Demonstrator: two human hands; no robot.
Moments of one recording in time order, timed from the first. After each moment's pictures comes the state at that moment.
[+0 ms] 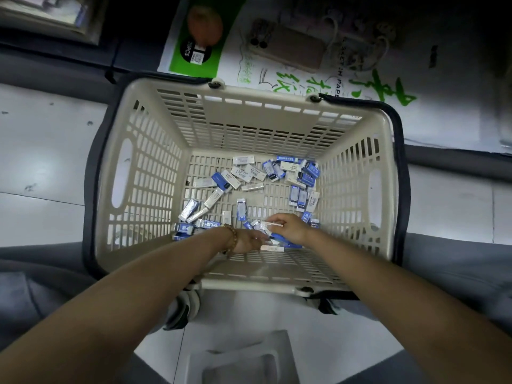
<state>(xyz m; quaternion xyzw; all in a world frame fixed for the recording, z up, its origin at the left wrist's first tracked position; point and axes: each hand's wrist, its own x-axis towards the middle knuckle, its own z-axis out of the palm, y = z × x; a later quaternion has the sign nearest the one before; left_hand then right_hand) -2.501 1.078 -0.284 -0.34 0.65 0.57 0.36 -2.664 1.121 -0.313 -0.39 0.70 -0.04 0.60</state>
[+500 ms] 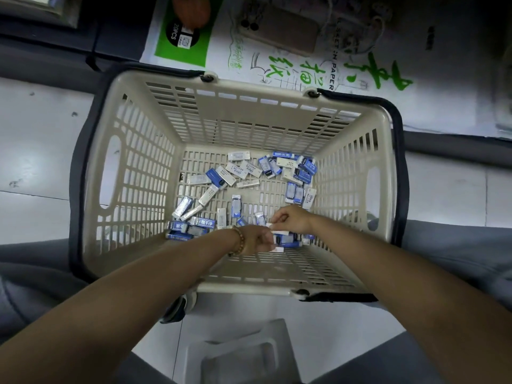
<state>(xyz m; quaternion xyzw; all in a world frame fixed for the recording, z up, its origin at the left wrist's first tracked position) -2.516 1.103 -0.290 -0.33 0.67 0.60 0.27 -2.684 1.122 -0.308 -0.41 0.66 0.03 0.62</state>
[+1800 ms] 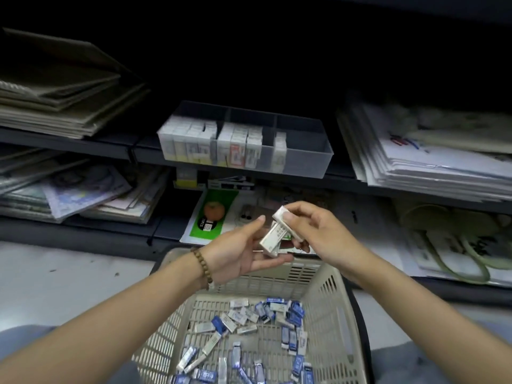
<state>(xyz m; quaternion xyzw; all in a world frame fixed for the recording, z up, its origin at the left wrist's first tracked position) -2.513 0.998 0.040 -0.33 0.33 0.87 -0.18 -2.669 1.050 0.060 -0.54 0.60 -0.41 0.43</state>
